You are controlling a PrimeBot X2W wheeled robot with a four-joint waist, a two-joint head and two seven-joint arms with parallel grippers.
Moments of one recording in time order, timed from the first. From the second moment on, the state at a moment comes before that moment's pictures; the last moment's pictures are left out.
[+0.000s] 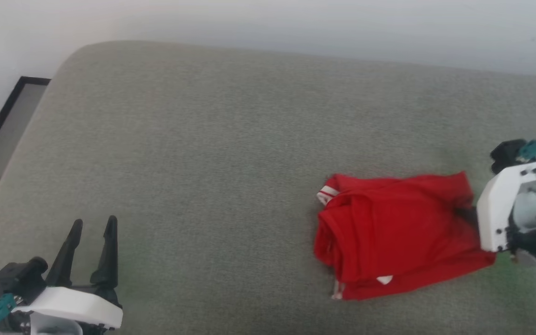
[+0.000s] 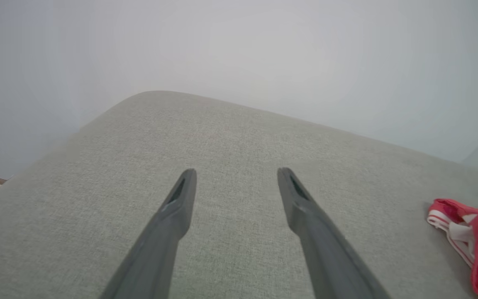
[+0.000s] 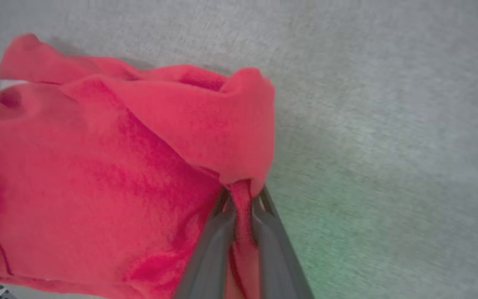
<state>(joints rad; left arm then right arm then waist) -0.03 0.28 0.01 0.22 -0.53 -0.13 -0.26 -0.52 -0.52 0.38 0.50 0.76 0.13 0.69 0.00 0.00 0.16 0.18</state>
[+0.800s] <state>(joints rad) -0.26 0.33 -0.13 0.21 -0.53 -0.13 -0.26 -0.77 -0.76 0.23 0.62 0.53 0.13 0.43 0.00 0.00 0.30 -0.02</state>
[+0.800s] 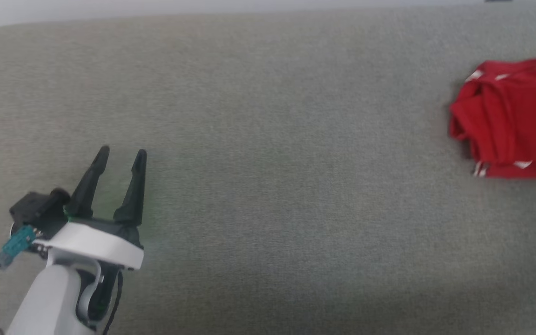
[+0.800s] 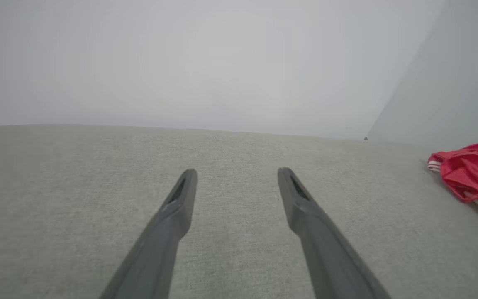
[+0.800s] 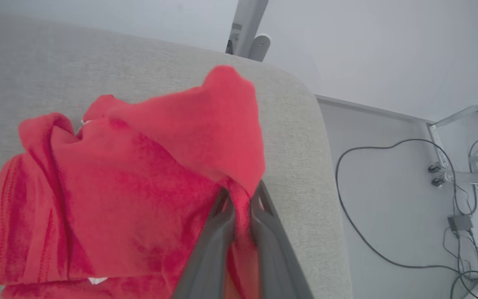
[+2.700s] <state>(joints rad) -0.41 0.39 -0.21 0.22 -0.57 -0.13 -0.26 -1.07 -0.57 0.14 1.06 0.28 0.13 0.04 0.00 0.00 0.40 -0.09</state>
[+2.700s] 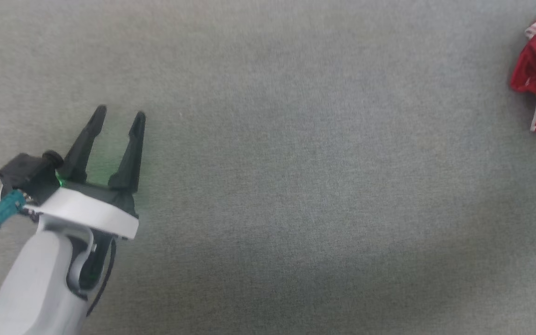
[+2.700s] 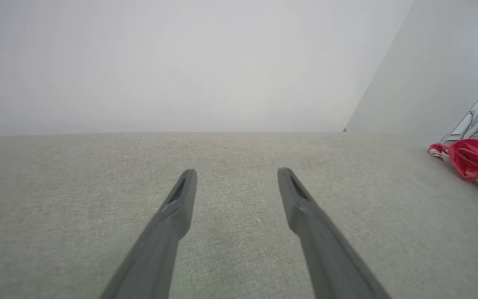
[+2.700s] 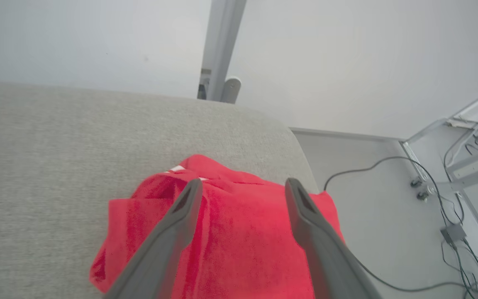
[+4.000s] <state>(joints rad) 0.12 0.36 0.07 0.23 -0.50 -0.13 -0.26 -0.25 -0.37 0.11 0.52 0.36 0.13 -0.26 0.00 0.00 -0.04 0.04</state>
